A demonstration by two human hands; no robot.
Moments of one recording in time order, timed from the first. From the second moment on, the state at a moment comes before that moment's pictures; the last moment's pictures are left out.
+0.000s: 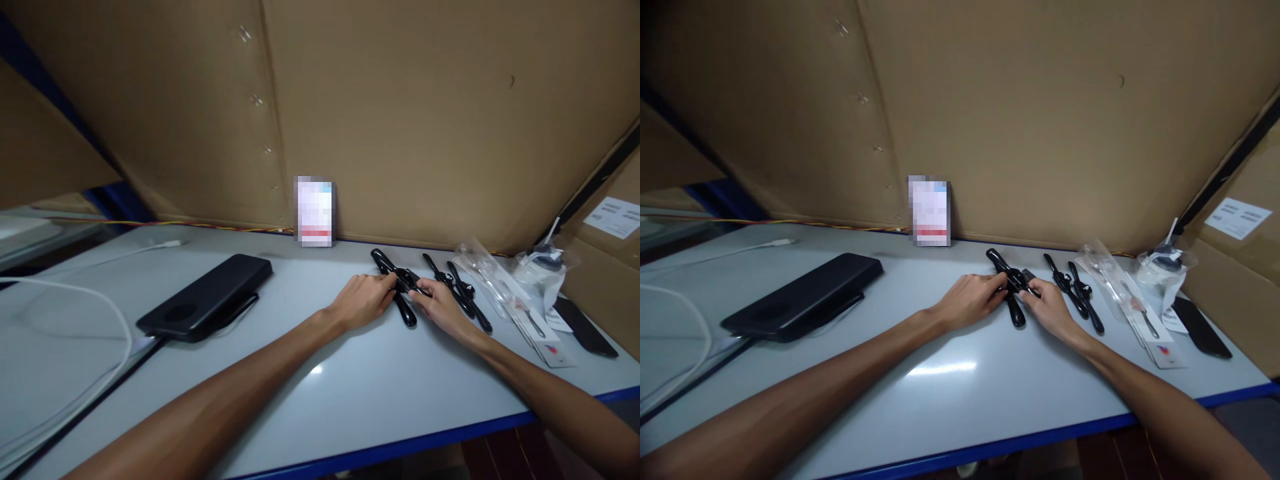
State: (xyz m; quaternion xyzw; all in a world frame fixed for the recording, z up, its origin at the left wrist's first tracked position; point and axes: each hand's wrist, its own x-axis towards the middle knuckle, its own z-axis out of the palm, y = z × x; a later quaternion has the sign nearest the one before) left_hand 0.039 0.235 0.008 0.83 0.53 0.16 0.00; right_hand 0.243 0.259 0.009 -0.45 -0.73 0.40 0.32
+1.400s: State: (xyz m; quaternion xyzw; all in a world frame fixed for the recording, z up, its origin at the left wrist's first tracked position) left_hand 0.036 0.238 0.001 0.85 0.49 0.17 0.01; right_hand 0.259 0.265 0.034 -0.60 -0.80 0.01 0.07
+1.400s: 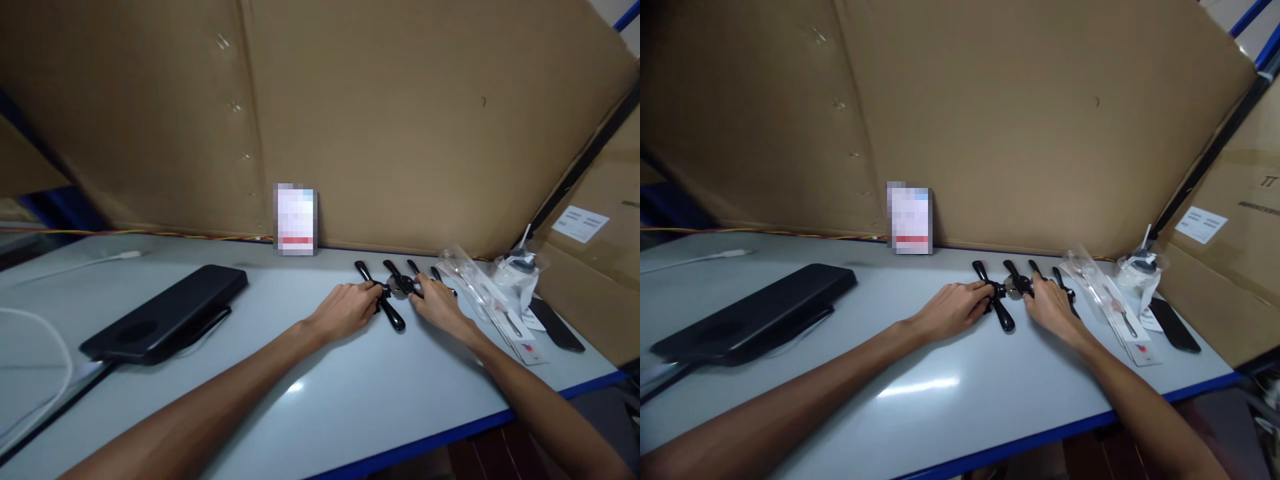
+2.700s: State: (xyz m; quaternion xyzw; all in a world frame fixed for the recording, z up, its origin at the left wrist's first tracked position) left_hand 0.037 0.236 0.002 0.89 0.39 0.22 0.05; right_hand 0.305 0.300 0.055 -0.65 -0.76 0.03 -0.04
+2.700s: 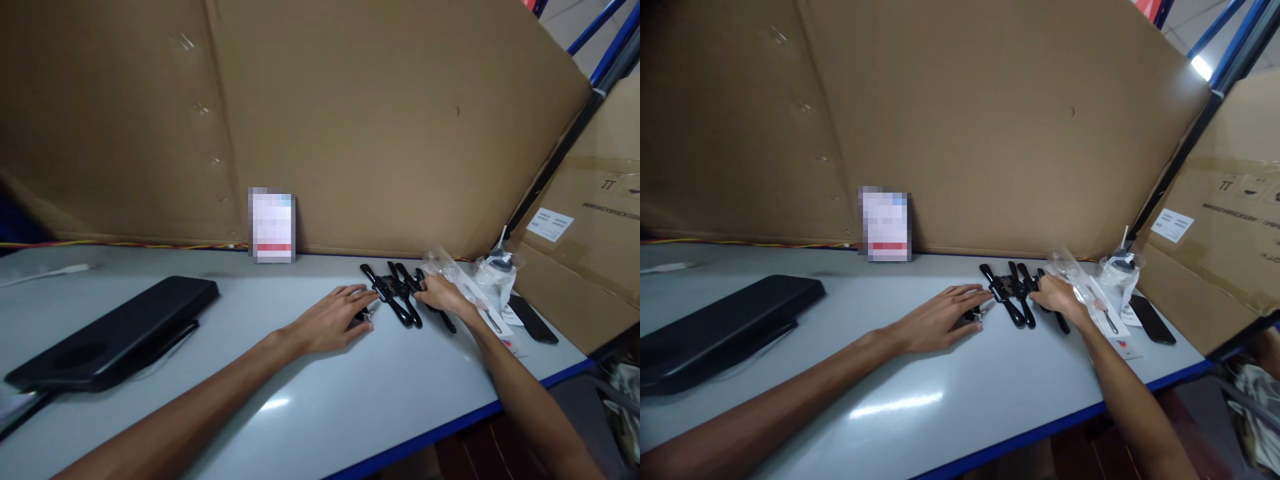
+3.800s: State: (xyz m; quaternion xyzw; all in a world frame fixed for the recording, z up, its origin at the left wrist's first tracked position) left_hand 0.038 0.237 0.013 0.86 0.48 0.16 -0.09; right_hand 0.239 0.230 0.006 -0.44 -0.80 0.29 0.29
